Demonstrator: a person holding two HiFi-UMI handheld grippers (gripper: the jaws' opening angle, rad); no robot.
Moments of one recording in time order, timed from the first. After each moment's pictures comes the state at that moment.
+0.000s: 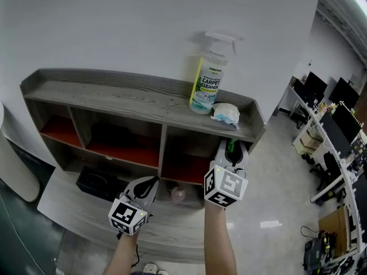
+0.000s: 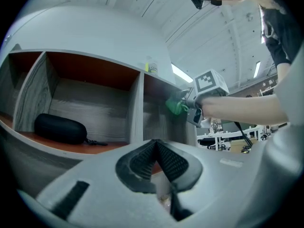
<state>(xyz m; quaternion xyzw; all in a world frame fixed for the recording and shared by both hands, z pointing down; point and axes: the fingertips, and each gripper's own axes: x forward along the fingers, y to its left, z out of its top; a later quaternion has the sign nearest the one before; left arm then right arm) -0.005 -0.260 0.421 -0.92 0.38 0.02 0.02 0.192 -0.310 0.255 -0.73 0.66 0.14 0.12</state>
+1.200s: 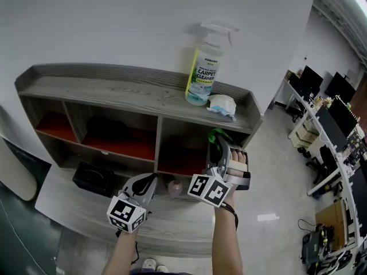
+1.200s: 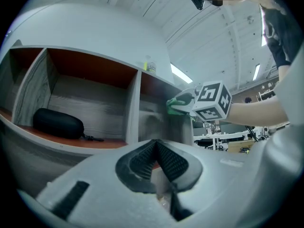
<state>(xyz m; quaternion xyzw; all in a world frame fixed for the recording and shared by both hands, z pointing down) 0.002 -0.252 0.428 -0.93 0.37 0.03 0.02 0.156 -0.314 0.305 -0.62 0.52 0.43 -0.39</state>
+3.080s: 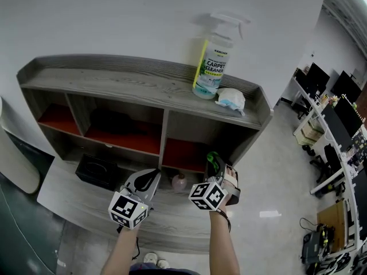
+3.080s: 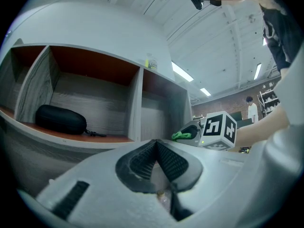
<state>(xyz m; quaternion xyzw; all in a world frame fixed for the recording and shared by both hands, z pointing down) -0.003 -0.253 0.439 -0.93 0.37 0.02 0.01 0.177 -0.321 0.459 -0.62 0.62 0.25 -0.42</state>
